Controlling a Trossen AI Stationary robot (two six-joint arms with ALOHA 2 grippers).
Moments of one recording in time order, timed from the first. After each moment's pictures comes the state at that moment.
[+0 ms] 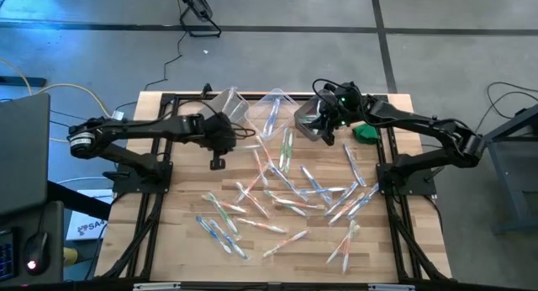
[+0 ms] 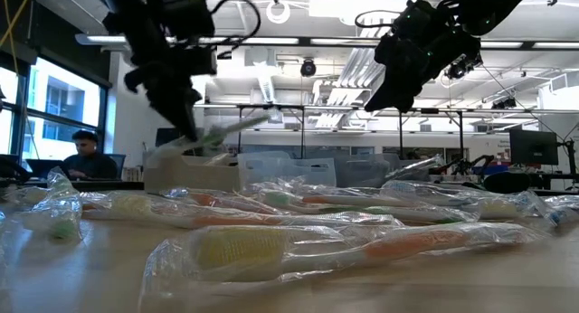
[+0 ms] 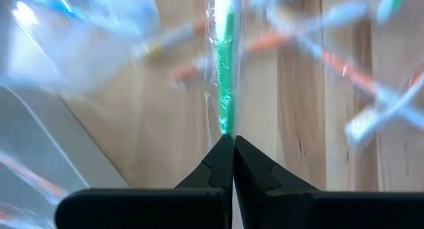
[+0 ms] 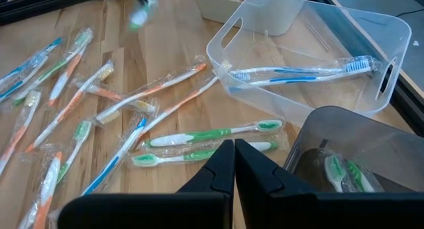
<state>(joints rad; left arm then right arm) 0.31 1.26 0.85 -0.56 0.05 0.28 -0.64 1.27 0.80 -0.23 -0.44 -0.13</state>
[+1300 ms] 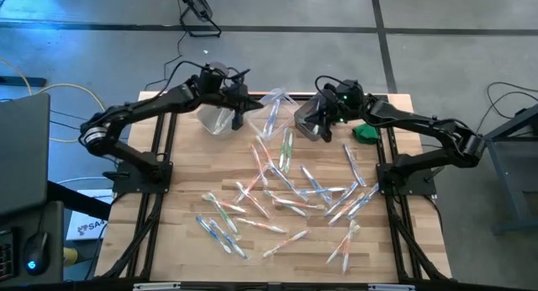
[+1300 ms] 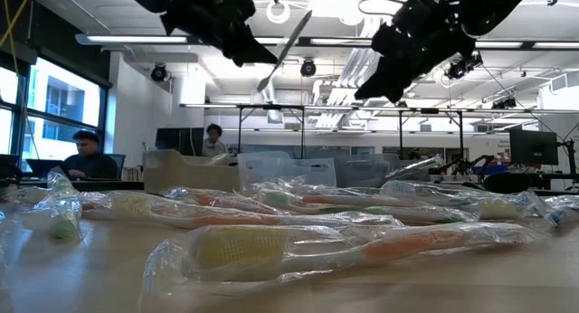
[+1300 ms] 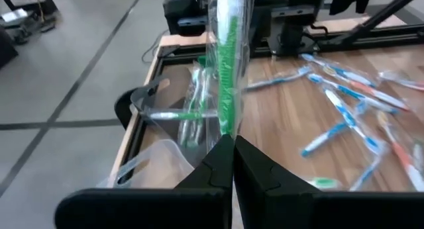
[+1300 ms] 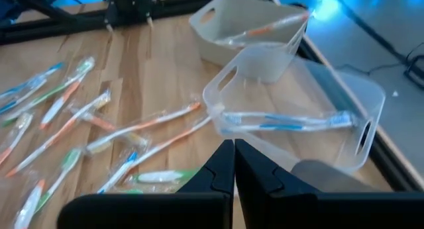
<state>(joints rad) 0.59 1.41 1.15 -0.13 0.47 0.36 -0.64 1.27 0.80 -0.08 -0.45 -0.16</state>
